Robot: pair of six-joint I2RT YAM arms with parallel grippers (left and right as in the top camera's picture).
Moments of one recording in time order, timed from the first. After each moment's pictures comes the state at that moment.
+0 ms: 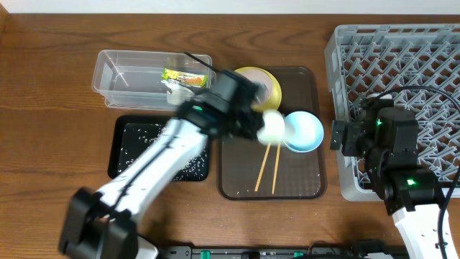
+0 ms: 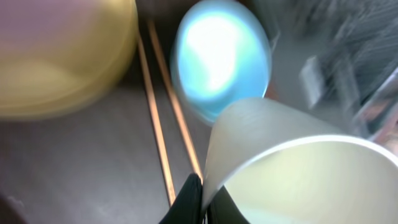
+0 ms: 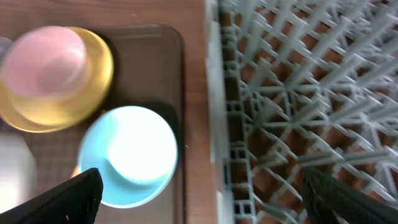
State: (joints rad) left arm -0.54 1.60 1.22 -0.56 0.47 -0.34; right arm 0.10 0.98 0.83 -0.61 0.04 0.12
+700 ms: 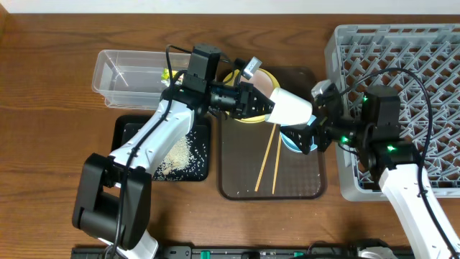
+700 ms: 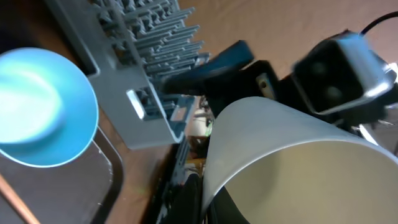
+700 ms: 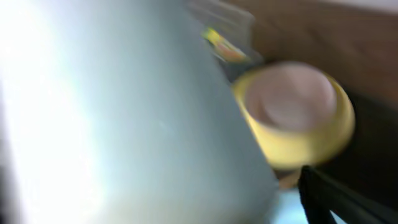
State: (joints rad) left arm -0.38 1.77 1.23 -0.16 1.29 -0.65; right arm 0.10 1.23 0.83 -0.28 -0.89 -0.20
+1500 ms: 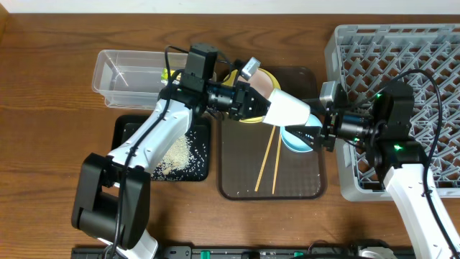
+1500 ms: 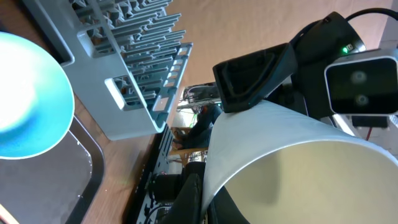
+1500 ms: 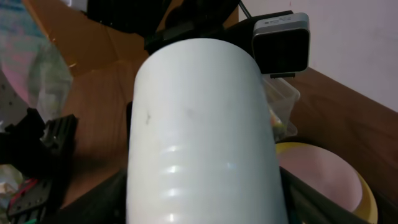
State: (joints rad) left arm -0.36 1.77 1.23 -0.16 1.38 -0.67; right arm 0.04 1.23 0.83 -0.16 -1.19 -0.36
